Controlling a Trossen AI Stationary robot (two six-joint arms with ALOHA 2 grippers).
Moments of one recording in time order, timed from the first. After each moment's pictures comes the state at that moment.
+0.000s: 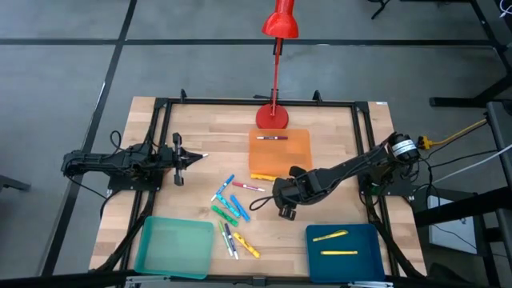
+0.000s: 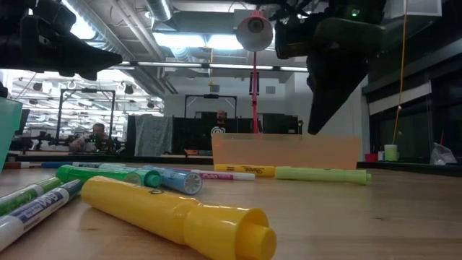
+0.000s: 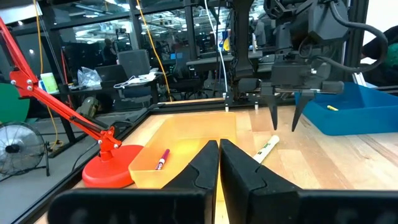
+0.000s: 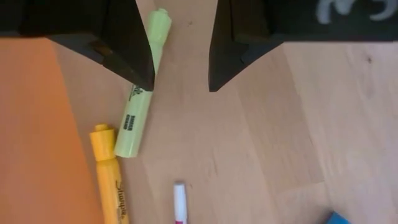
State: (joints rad) left arm -0.01 0.00 0.01 0.04 -0.18 0.12; right arm 0.31 1.71 1.20 -0.71 0.24 0.56
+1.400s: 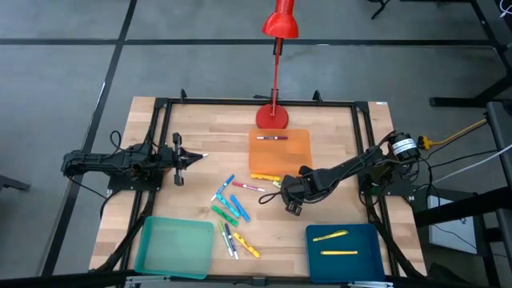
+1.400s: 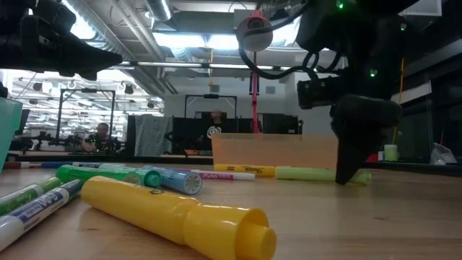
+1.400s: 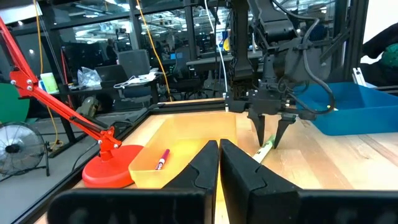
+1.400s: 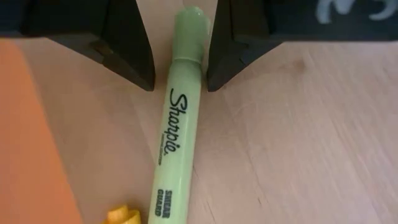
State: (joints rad) left arm -0.01 0.00 0.01 0.04 -0.18 0.12; right arm 0.26 1.71 0.93 -0.51 0.21 0.63
